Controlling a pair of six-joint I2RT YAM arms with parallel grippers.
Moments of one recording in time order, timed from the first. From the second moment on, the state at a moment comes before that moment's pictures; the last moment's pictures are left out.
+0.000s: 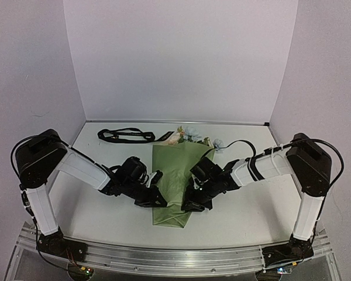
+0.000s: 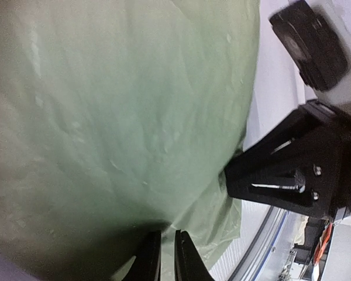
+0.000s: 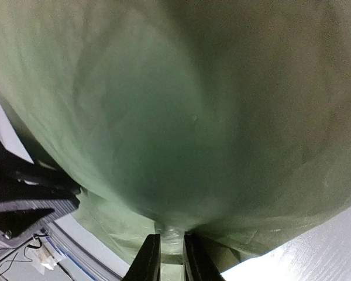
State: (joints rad) left arm -0.86 1.83 0.80 0.21 0.53 -0.71; right arm 0.92 1.90 1.05 -0.23 -0.34 1.01
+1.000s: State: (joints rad) left arm -0.45 2.17 1.24 0.13 0.70 -0.77; right arm 0.92 1.89 1.05 -0.32 -0.40 0.93
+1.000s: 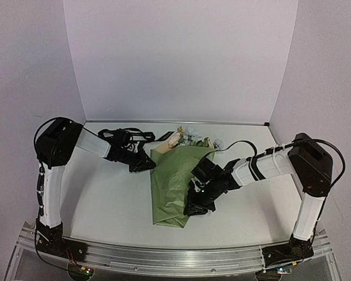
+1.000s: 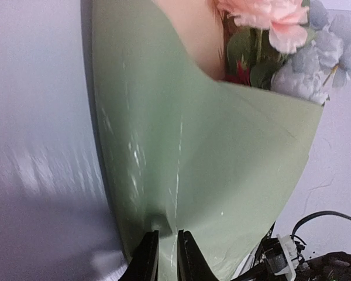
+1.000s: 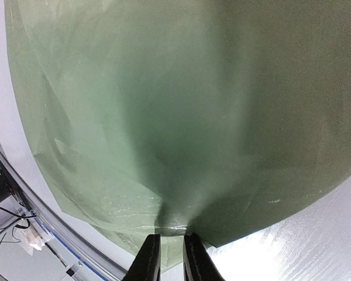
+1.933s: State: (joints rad) left arm -0.30 2.24 1.63 -0.22 0.66 -0.55; right arm 0.91 1.85 1.14 -0.46 -0.42 0.92
